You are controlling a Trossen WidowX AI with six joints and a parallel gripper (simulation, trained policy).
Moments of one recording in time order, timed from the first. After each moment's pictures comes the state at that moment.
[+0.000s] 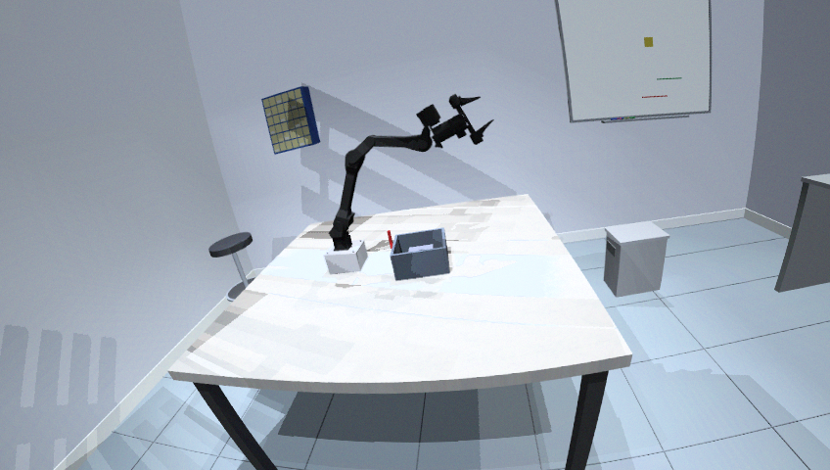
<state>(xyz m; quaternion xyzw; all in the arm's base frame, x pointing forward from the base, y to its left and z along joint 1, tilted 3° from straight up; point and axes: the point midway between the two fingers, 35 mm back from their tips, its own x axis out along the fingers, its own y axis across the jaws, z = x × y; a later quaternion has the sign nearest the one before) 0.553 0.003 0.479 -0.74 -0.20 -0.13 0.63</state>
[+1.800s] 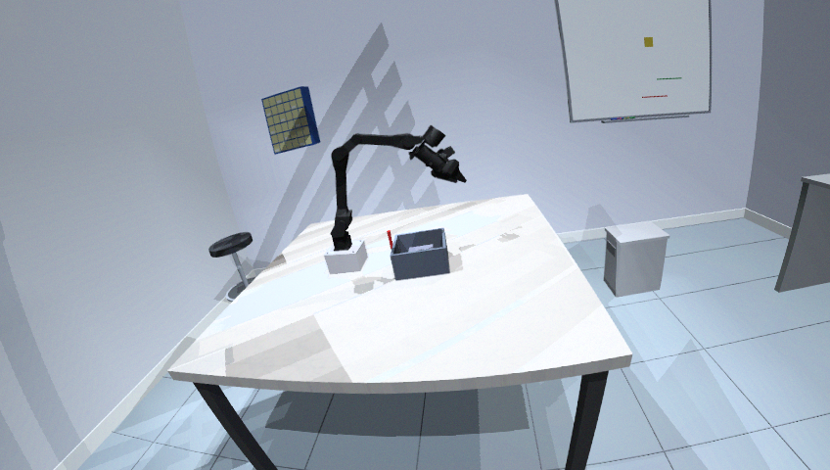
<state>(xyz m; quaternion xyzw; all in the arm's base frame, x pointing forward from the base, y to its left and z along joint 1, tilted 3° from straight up) 0.458 0.069 0.240 -0.16 0.34 0.13 0.92</state>
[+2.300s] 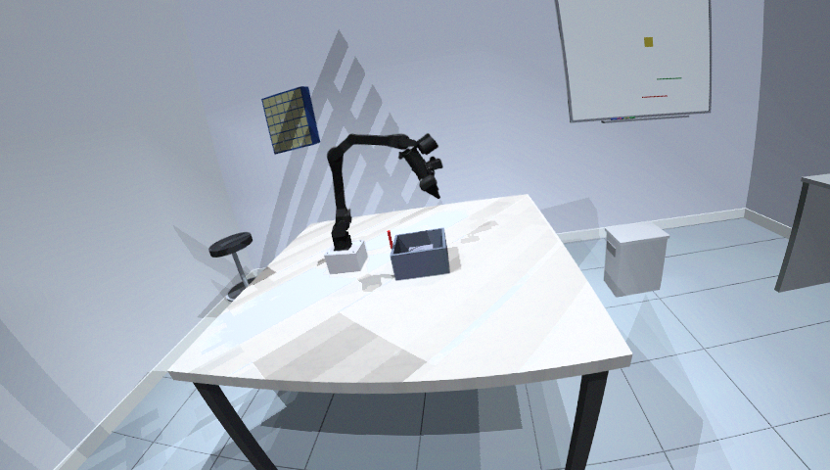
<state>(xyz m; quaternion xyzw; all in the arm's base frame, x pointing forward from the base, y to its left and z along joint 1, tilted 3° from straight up) 0.377 0.095 0.195 0.01 0.51 0.07 0.86</state>
